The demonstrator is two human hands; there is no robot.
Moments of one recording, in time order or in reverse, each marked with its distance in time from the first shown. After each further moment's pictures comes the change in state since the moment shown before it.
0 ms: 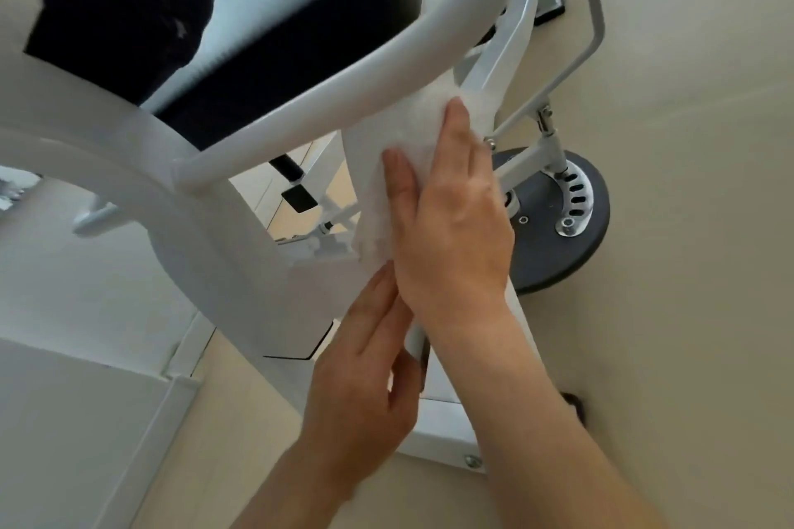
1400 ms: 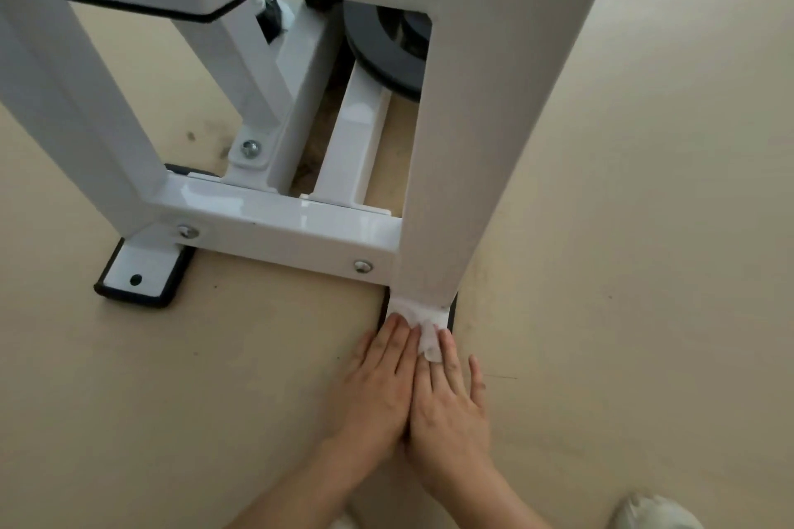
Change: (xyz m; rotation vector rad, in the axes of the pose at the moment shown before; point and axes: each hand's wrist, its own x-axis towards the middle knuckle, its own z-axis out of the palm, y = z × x) left_hand -0.268 0.061 0.189 -0.166 -0.606 -0.246; right_hand -0.348 0.230 -0.068 -1.044 -0.855 -0.074
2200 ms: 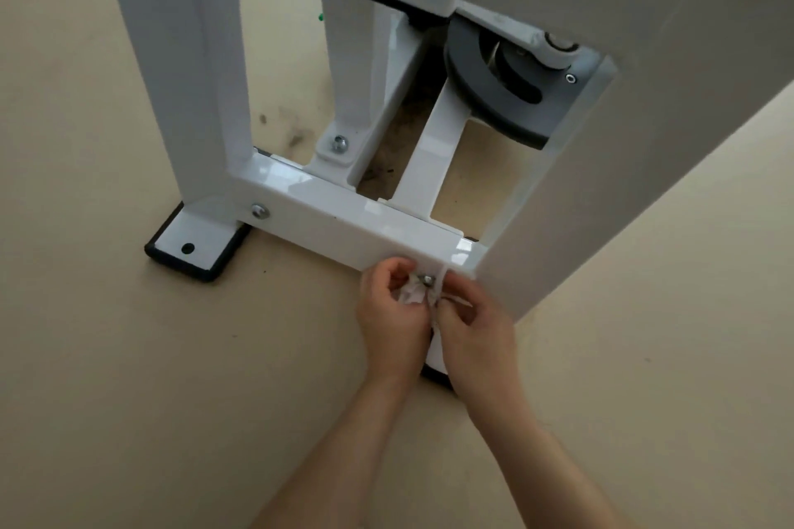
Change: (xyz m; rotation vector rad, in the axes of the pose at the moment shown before) left_hand 0.057 -0.032 -0.061 -1.160 0.721 -0.746; right_hand 0.091 -0.062 -0.102 1.046 0.001 0.374
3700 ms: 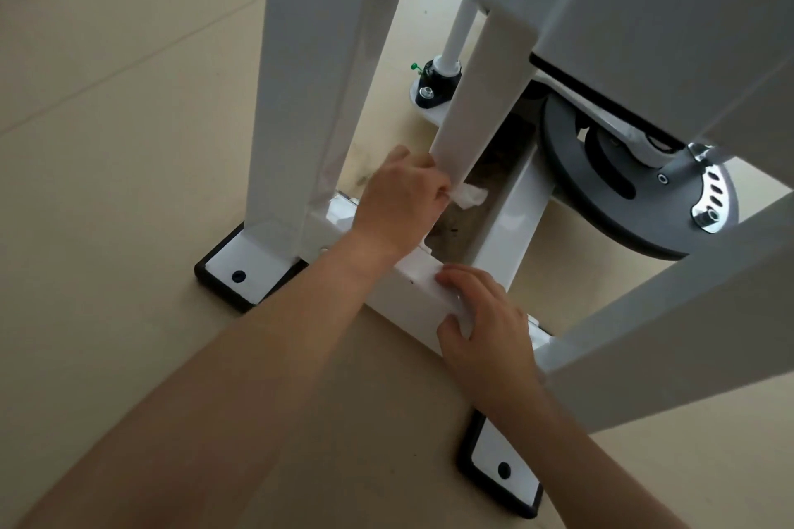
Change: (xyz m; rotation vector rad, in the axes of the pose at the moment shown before) left_hand 0.203 0.066 -0.049 0.683 -0.081 0.734; right_hand 0.061 -0.041 0.060 -0.644 -0.163 -0.558
